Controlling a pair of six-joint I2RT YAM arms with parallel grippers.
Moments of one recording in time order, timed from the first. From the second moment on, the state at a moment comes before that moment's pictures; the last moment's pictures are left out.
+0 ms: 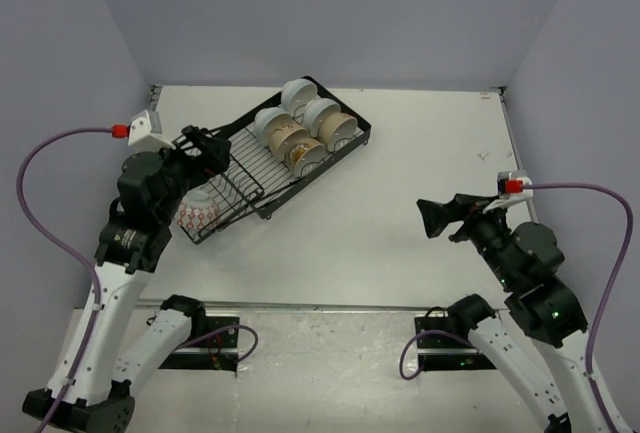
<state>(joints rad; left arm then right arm) -0.24 0.73 0.98 -0.47 -0.15 -0.60 0.45 0.37 0.83 -0.57 0.08 0.36</state>
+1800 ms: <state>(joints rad) 0.91 1.01 0.57 -0.03 0.75 -0.73 0.45 0.55 0.73 -0.41 -0.15 0.36</state>
